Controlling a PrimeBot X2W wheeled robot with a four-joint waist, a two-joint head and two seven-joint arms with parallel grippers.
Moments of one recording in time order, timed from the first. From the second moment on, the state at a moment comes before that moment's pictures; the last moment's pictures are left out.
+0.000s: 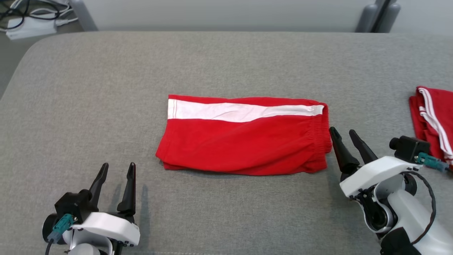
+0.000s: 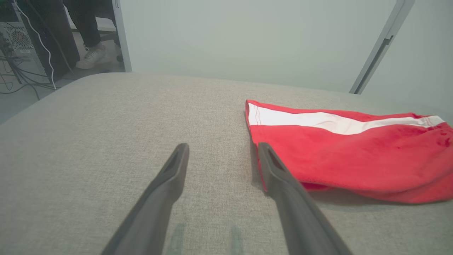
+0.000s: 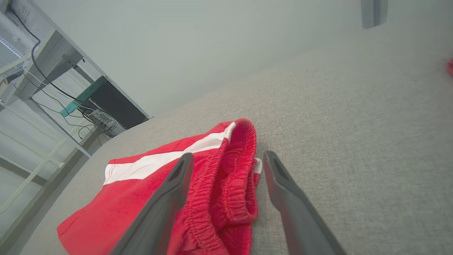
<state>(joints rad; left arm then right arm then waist) -0.13 0.08 0.02 0.39 -0.23 -0.12 -0.26 -0.45 -0.21 0.41 0.59 0.84 0.13 -0.20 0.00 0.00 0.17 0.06</state>
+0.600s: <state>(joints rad) -0.18 0.07 -0.03 0.37 -0.23 -0.12 -0.26 -0.56 -0.22 0.47 0.76 1.11 0.13 -0.04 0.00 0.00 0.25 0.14</state>
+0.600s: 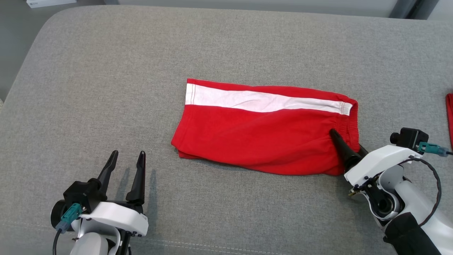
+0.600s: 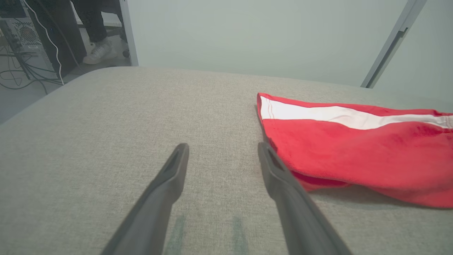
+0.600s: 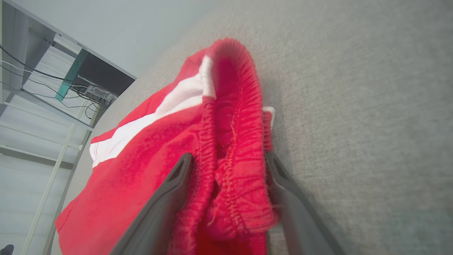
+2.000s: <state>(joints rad) -0.19 0.05 -0.11 0.40 -0.27 -0.12 -0.26 -0.65 -0.43 0.73 0.30 1.20 0.13 0.02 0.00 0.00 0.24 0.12</state>
